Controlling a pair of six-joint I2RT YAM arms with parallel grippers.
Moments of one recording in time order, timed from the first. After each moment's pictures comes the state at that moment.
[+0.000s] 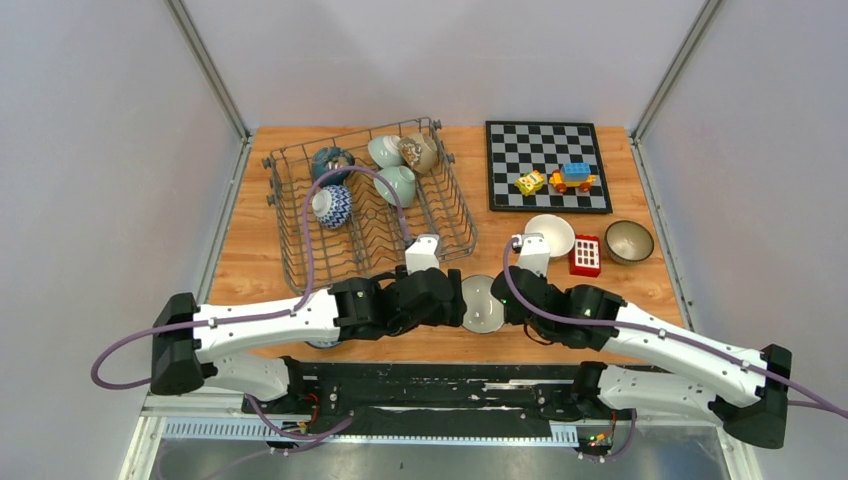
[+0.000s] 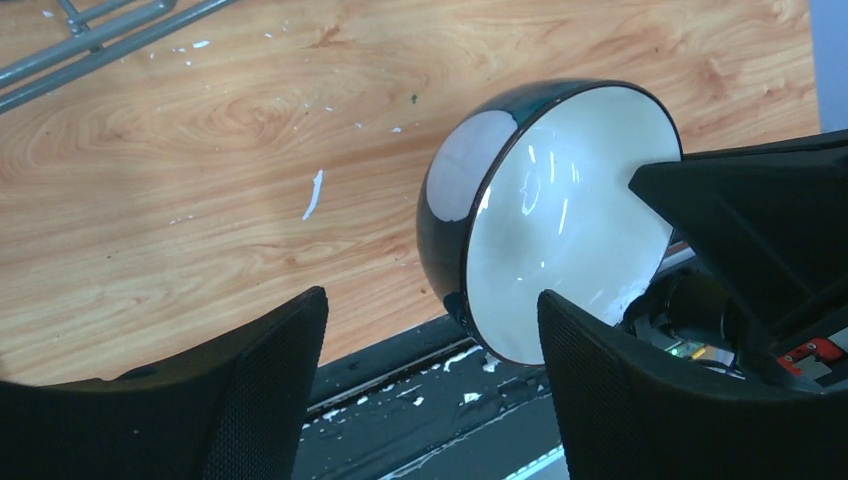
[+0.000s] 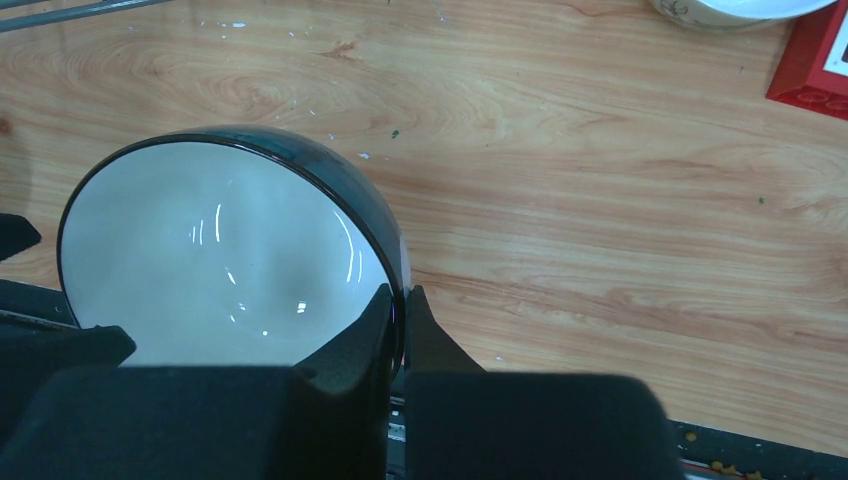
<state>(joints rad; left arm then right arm) -1.27 1.27 1.01 -0.51 -0.47 -0.97 1.11 0.90 0.85 -0.88 0.58 0.78</state>
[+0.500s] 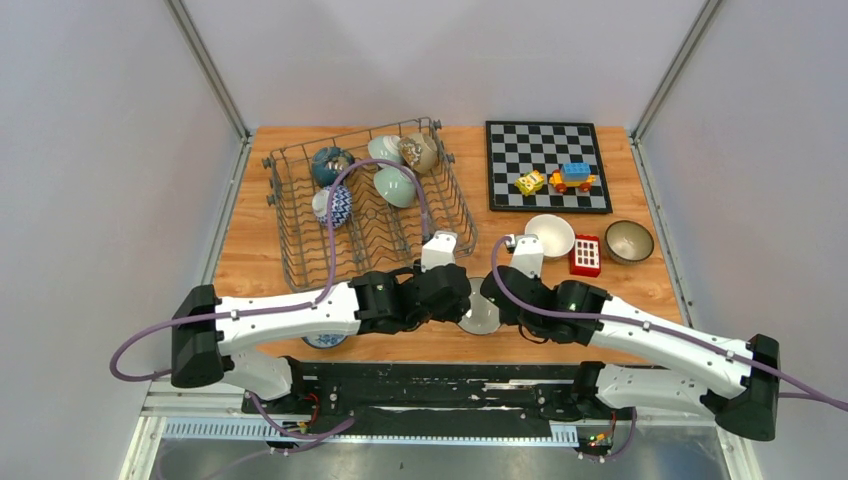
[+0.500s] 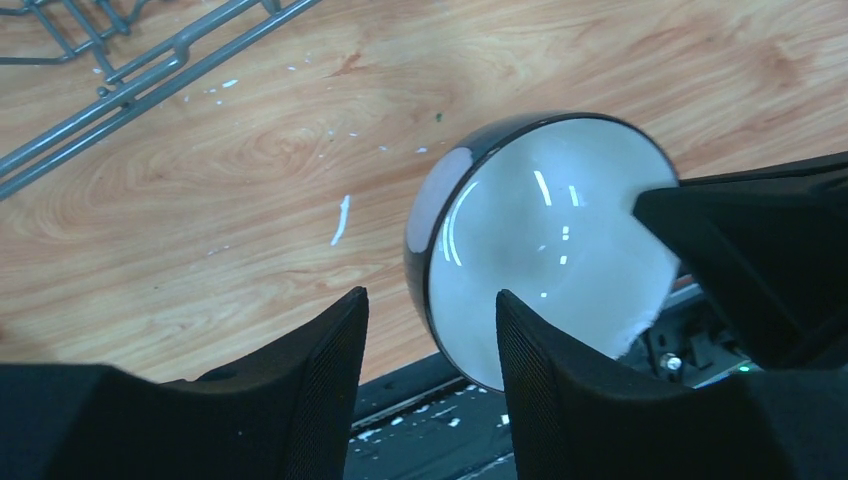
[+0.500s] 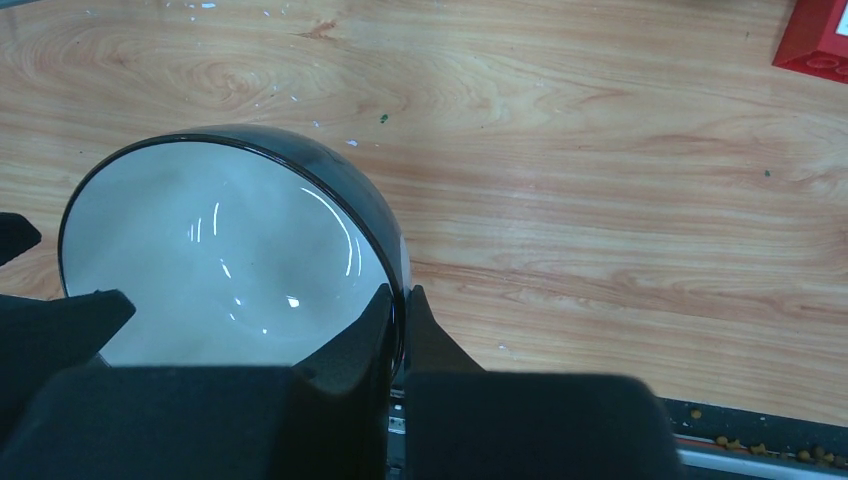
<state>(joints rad) -1.27 1.38 1.11 -0.56 -0.50 -0.87 1.11 0.98 0.87 -0.90 0.57 0.85</state>
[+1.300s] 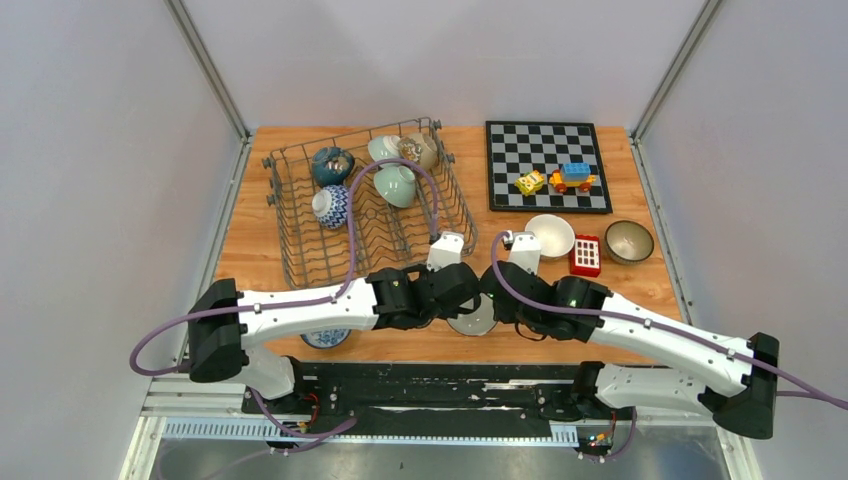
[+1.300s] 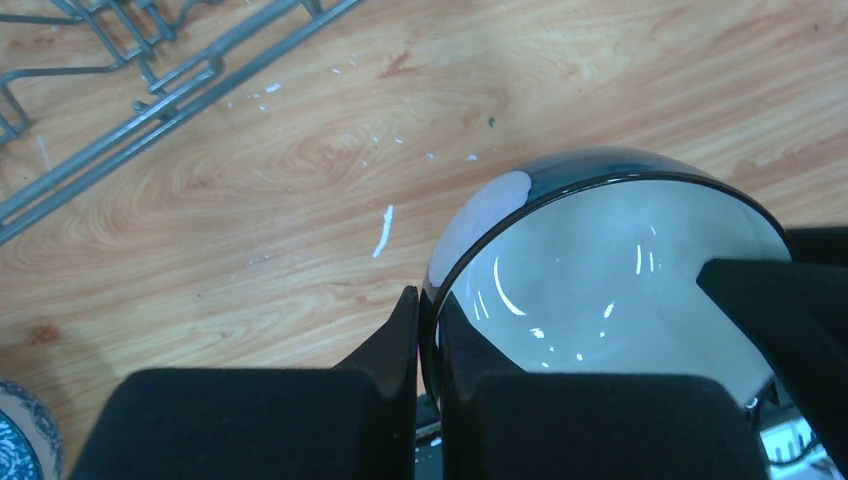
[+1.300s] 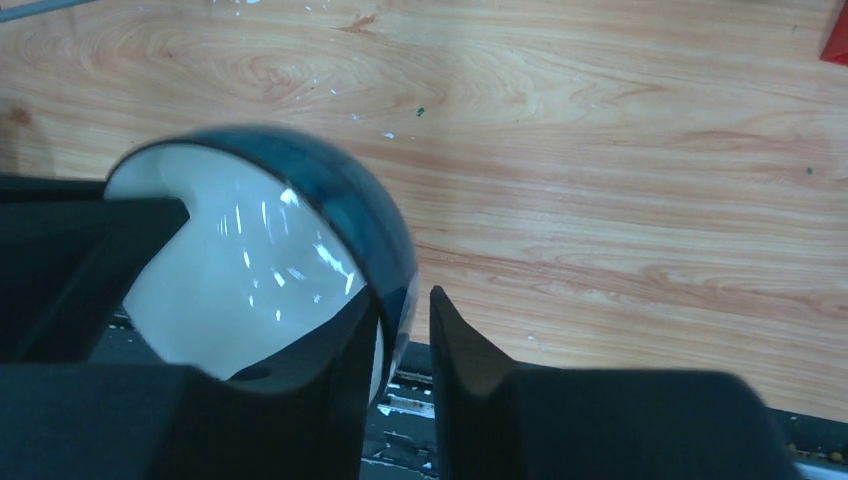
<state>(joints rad) -1.25 1.48 1.15 -0.60 -0.55 -0.84 1.11 1.00 0.92 -0.92 0.52 0.89</state>
